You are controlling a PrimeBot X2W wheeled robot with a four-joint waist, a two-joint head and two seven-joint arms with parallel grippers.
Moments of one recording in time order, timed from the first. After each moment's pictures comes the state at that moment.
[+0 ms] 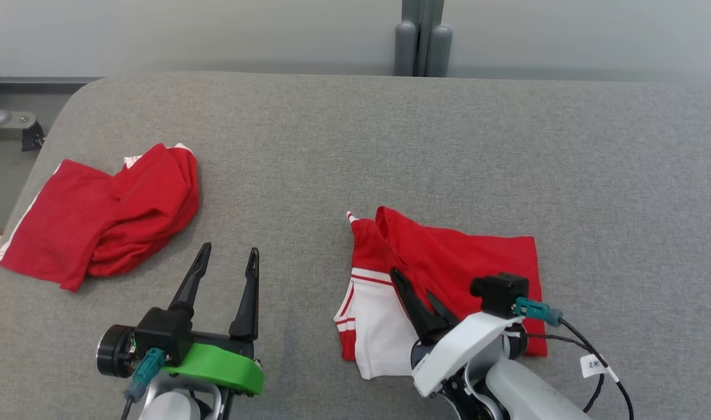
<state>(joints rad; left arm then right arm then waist) -0.10 0.05 -0.16 0.20 -0.16 -0.12 -0.26 -0.32 -0.05 0.60 0.47 0.76 0.13 -0.25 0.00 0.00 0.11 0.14</state>
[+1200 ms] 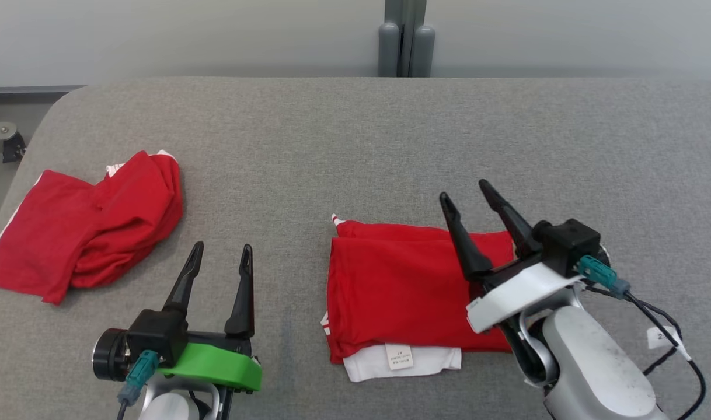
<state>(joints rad) -0.10 0.05 -0.16 0.18 -0.19 -0.08 -0.26 -0.34 -0.09 0.35 0.33 0.35 0.13 -0.26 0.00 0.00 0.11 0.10</state>
